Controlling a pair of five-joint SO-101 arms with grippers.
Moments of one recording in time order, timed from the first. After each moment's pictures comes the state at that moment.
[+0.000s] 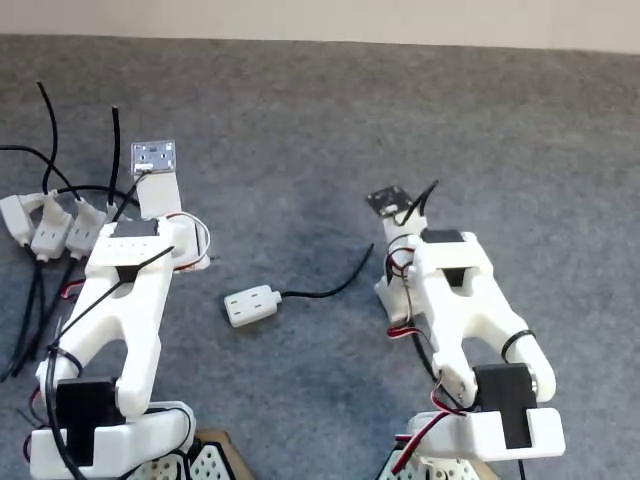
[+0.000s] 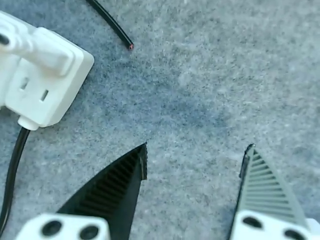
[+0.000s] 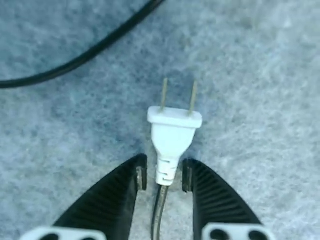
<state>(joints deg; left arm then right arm) -10.2 -11.6 44.1 41.3 9.6 -8.4 -3.7 42.3 53.4 20.0</state>
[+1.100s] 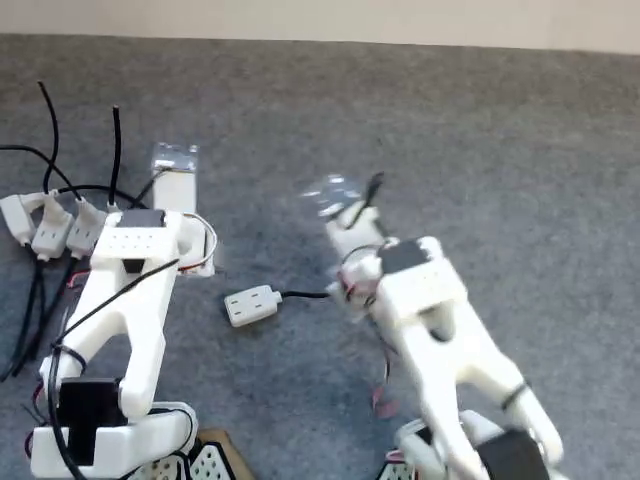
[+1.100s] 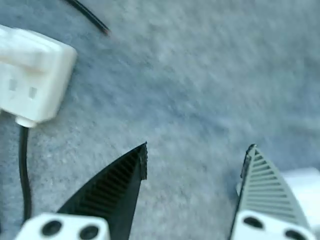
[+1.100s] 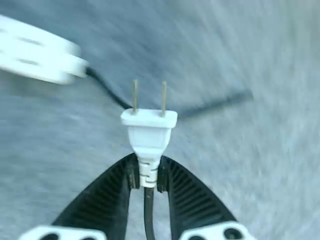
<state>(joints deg) -6.5 -11.6 36.9 56.7 -1.5 -31.3 -28.1 42.2 60.5 17.4</state>
